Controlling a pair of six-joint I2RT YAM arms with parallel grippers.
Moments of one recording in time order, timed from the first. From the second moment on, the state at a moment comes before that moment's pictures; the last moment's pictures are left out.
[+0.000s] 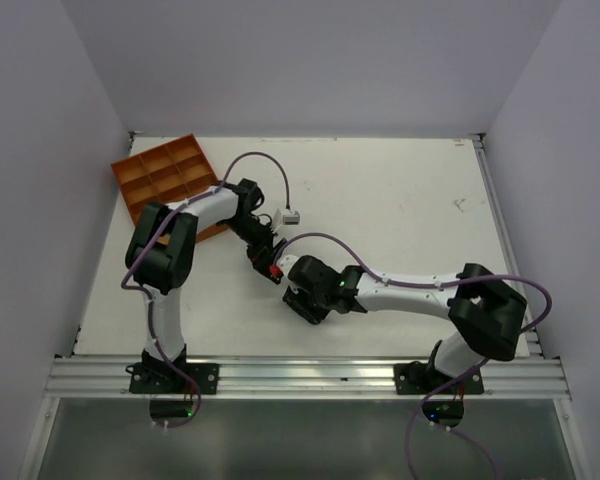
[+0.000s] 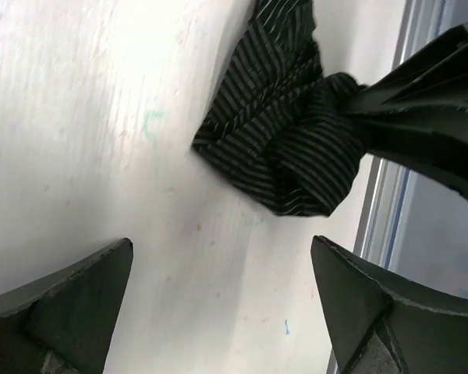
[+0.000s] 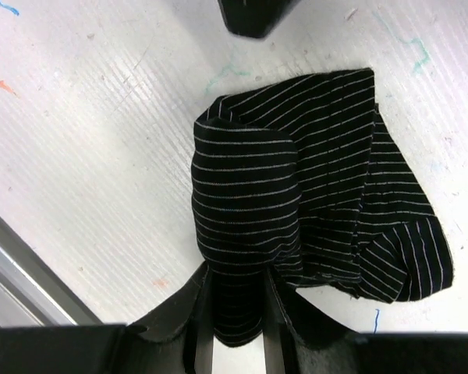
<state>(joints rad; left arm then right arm) -0.39 2.04 1.40 -1.01 0.88 0.75 1.10 1.58 0.91 -0.39 0.07 0.16</state>
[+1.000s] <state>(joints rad) 0.00 1.59 1.15 -0.27 0.62 -0.08 0.77 1.93 1.19 -0.49 -0.67 0.07</state>
